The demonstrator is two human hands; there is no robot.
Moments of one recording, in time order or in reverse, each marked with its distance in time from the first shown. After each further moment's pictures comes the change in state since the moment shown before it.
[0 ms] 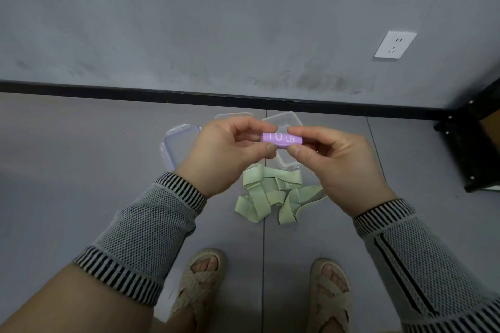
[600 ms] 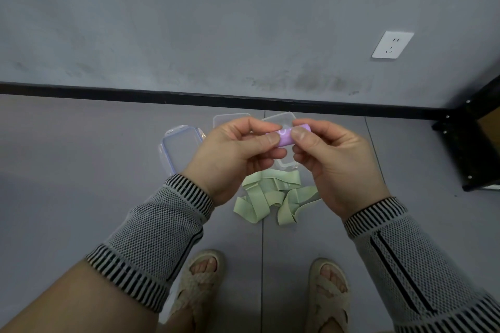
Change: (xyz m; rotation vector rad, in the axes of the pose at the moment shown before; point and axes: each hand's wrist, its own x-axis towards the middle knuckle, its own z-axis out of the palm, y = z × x) left_hand 0.001 0.002 0.013 -0.475 -0.066 -0.178; right_hand 0.000 -0.003 0.006 0.451 0.095 0.172
